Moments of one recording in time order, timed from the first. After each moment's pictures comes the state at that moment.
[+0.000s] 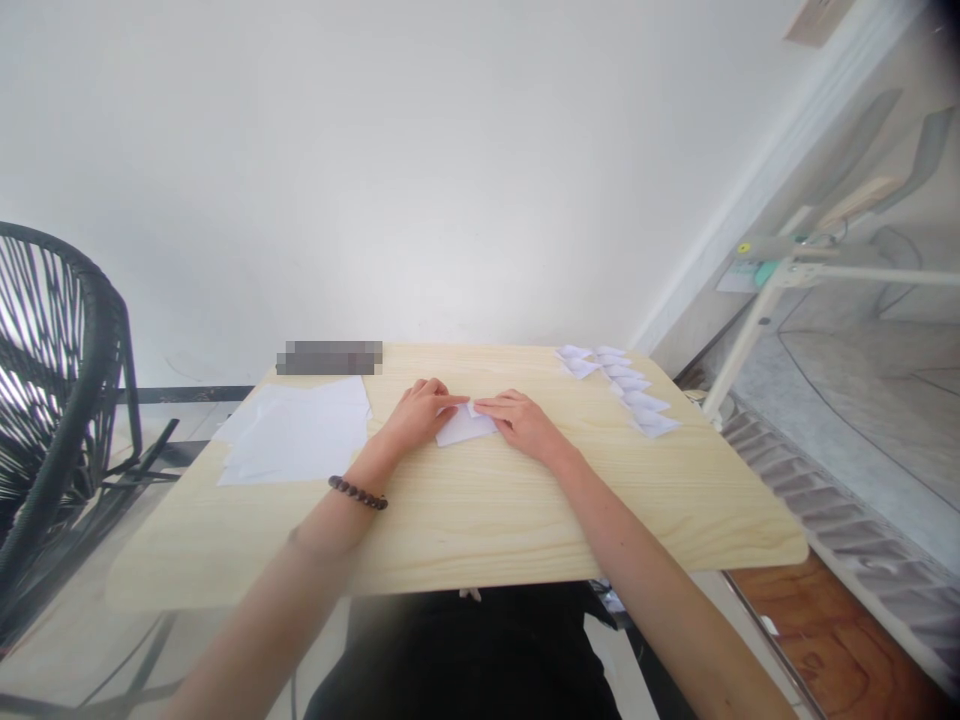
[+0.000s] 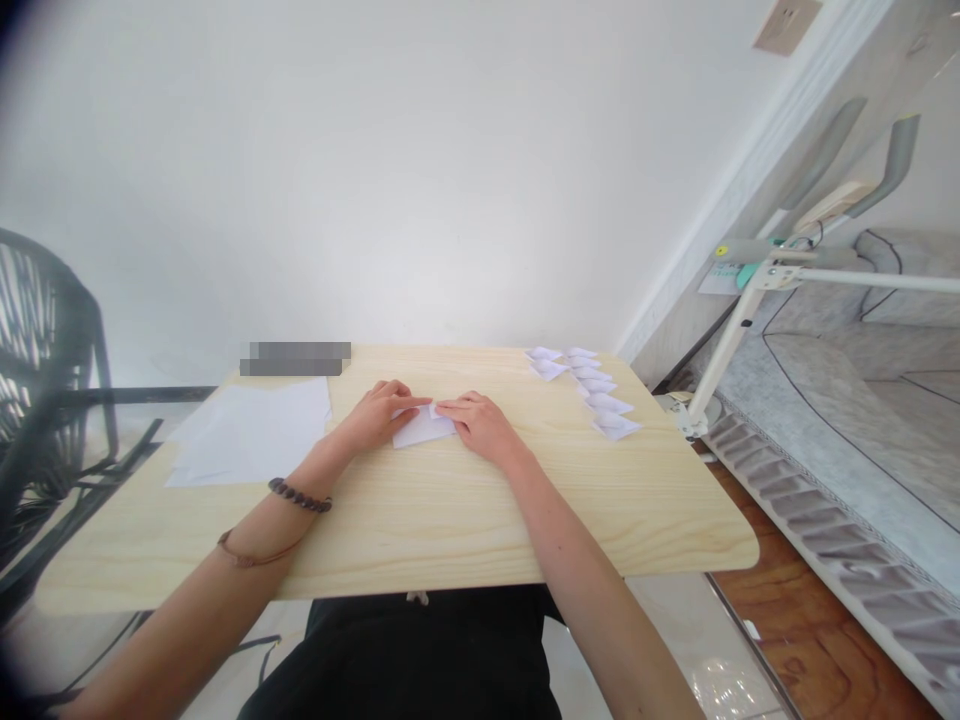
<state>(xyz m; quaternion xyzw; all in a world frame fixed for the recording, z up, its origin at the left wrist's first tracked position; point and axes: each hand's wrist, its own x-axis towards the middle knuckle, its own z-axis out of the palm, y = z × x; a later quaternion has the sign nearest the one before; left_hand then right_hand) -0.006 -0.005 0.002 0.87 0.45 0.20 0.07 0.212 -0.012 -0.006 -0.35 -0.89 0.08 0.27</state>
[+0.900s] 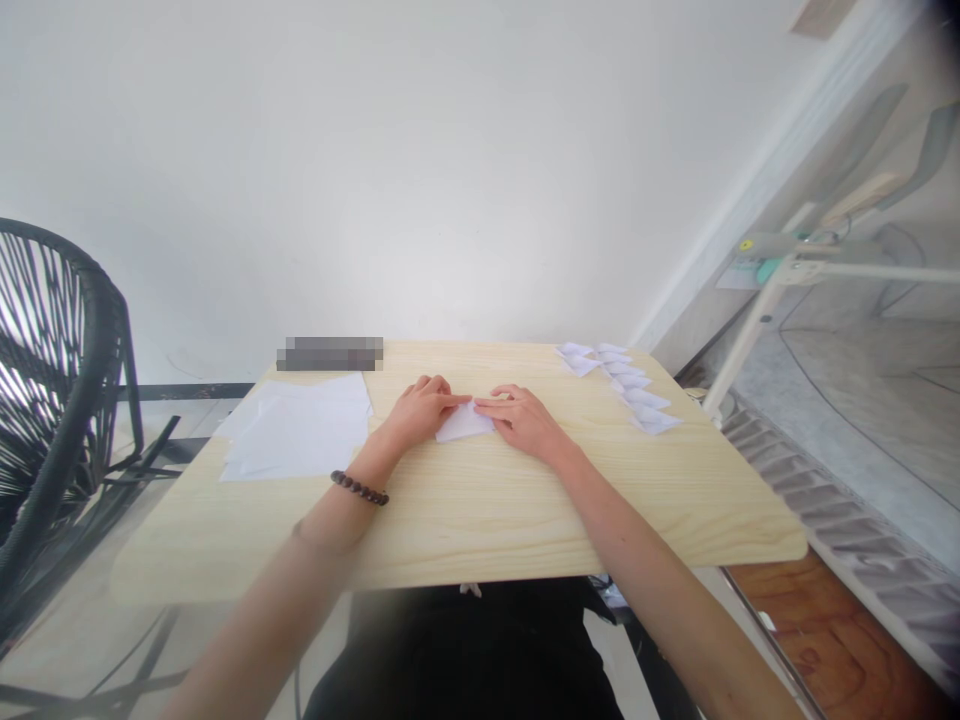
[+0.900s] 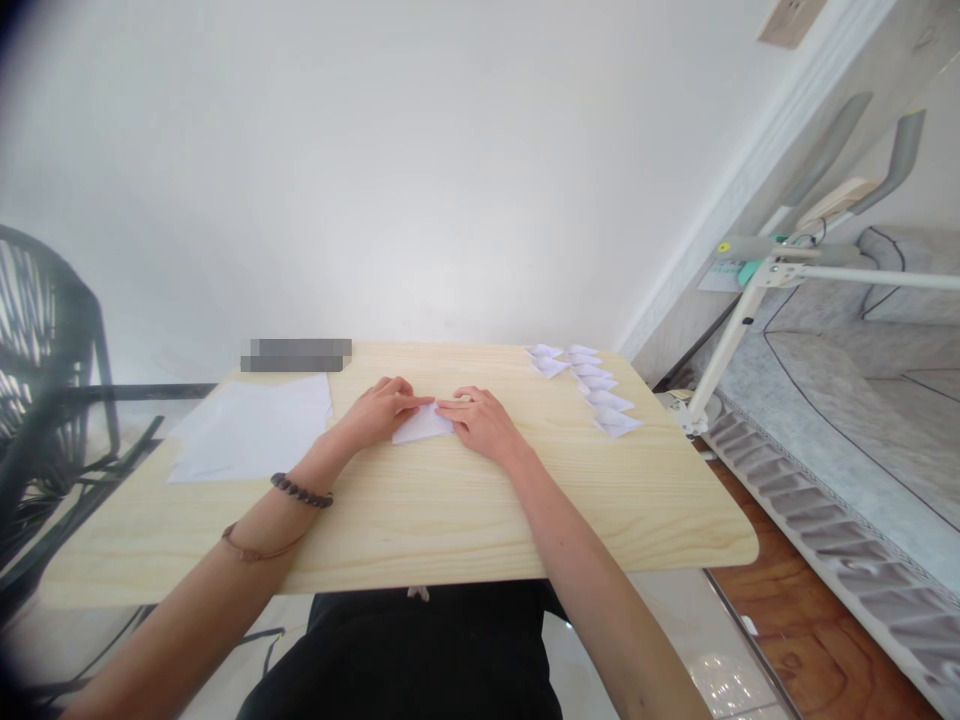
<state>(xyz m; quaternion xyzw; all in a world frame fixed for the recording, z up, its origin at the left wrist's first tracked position) -0.003 -0.006 0.005 0.87 0.46 0.17 0.05 0.213 -0.012 -0.009 -0.36 -0.90 0.03 0.24</state>
